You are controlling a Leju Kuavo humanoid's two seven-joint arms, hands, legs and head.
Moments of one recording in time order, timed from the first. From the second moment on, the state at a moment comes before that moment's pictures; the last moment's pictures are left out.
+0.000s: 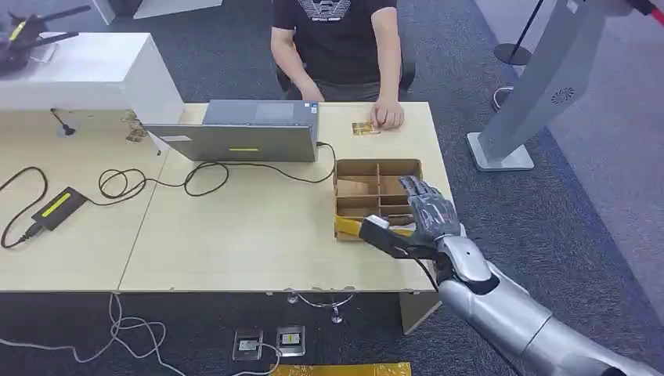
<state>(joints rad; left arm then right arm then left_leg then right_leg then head) -0.10 0.08 -1.07 -0.19 1.44 0.55 0.00 -0.69 -0.38 1.00 -1.21 0.70 -0.35 0.46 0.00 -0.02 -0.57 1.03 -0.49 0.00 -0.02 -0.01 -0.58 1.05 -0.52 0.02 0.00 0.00</state>
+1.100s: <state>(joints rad) -0.10 0.08 -1.06 -0.19 1.45 0.56 0.00 -0.65 -0.39 1.00 -1.24 0.64 -0.38 0.44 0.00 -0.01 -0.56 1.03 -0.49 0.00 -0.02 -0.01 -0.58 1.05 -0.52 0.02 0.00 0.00</state>
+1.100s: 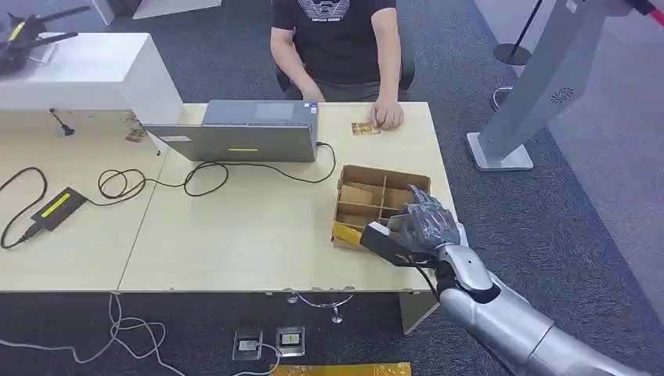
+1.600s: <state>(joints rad) -0.10 0.08 -1.05 -0.19 1.46 0.57 0.00 -0.62 -0.35 1.00 -1.21 0.60 -0.41 0.37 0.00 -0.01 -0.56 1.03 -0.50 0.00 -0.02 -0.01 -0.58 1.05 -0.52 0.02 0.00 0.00</state>
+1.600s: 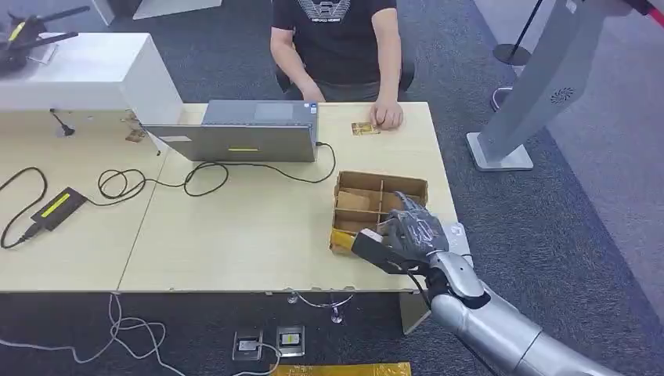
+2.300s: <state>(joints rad) -0.10 0.08 -1.03 -0.19 1.48 0.58 0.00 -0.61 -0.34 1.00 -1.19 0.65 -0.45 0.37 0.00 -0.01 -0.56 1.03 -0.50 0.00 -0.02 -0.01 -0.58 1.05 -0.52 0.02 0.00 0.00</state>
